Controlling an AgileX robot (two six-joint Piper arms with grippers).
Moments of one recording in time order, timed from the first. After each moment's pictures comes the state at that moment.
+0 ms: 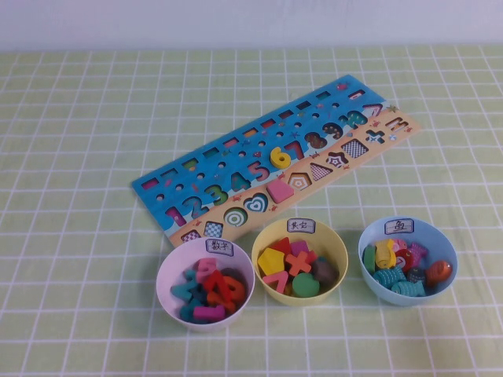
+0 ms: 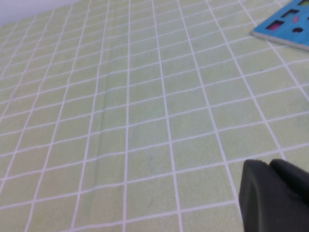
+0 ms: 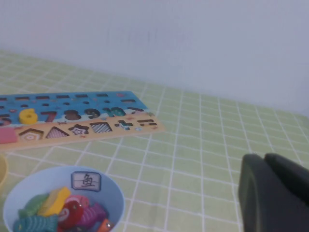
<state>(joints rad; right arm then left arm) 0.14 0.19 -0.12 0.17 0.07 -0.31 -0.08 -0.01 0.03 0.23 0.38 -0.01</state>
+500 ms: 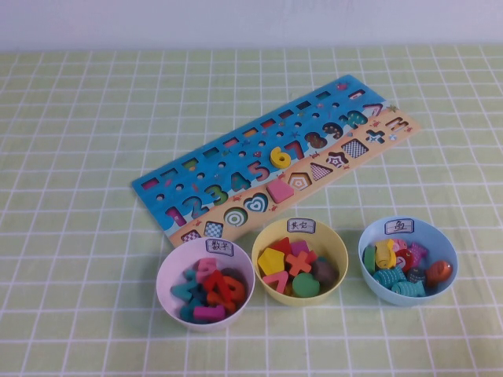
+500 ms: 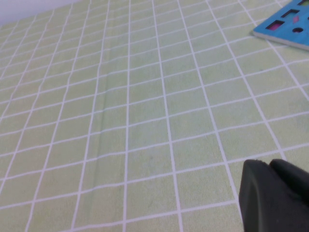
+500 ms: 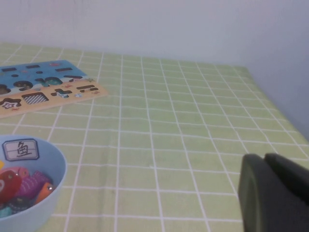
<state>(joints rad) -0.12 0.00 0.03 0.24 0.17 -0.31 -0.08 -0.01 0.03 0.23 0.38 -0.01</state>
